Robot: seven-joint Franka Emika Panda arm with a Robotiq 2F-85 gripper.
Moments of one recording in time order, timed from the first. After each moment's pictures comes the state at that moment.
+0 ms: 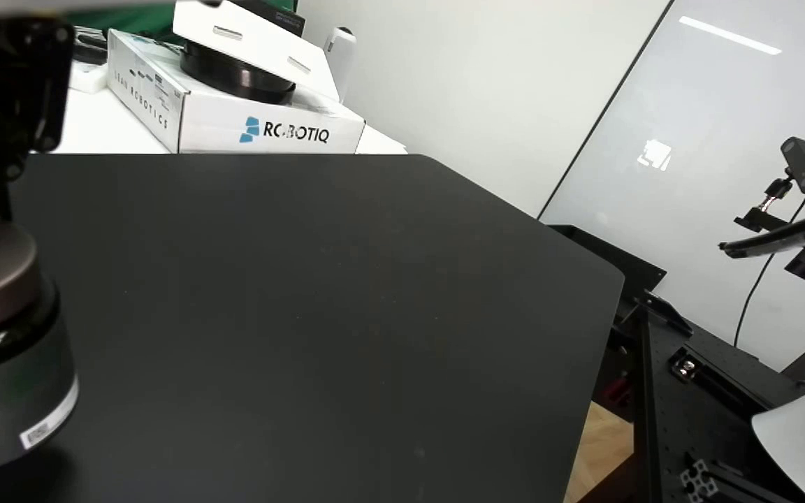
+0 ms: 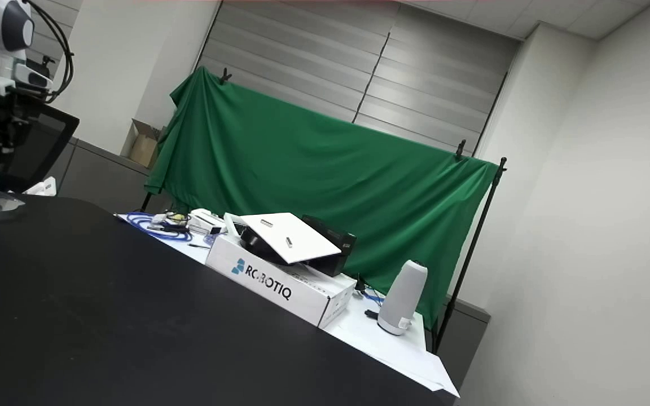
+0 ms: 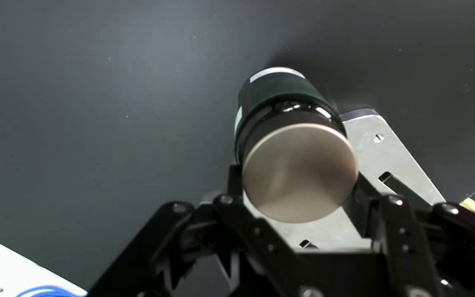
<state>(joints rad) 0.64 0.68 0.10 -1.59 -0.27 2.38 0.35</state>
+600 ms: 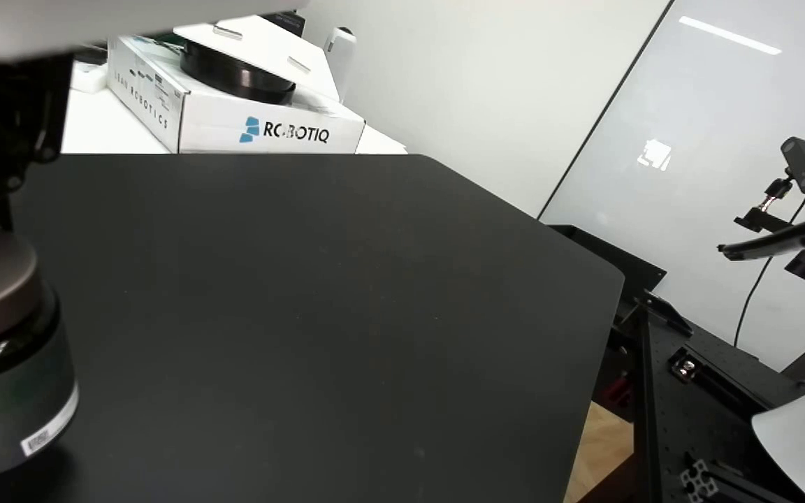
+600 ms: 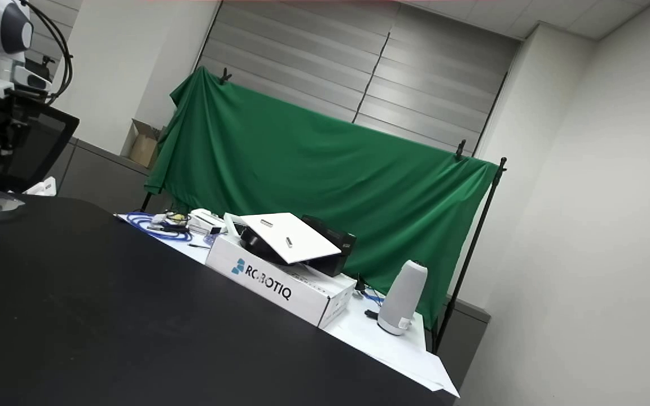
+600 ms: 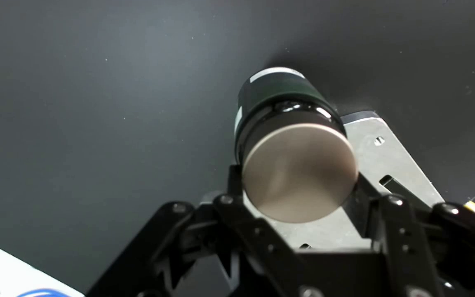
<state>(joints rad) 0.64 0.69 0.10 -1.59 -0.27 2.38 0.35</state>
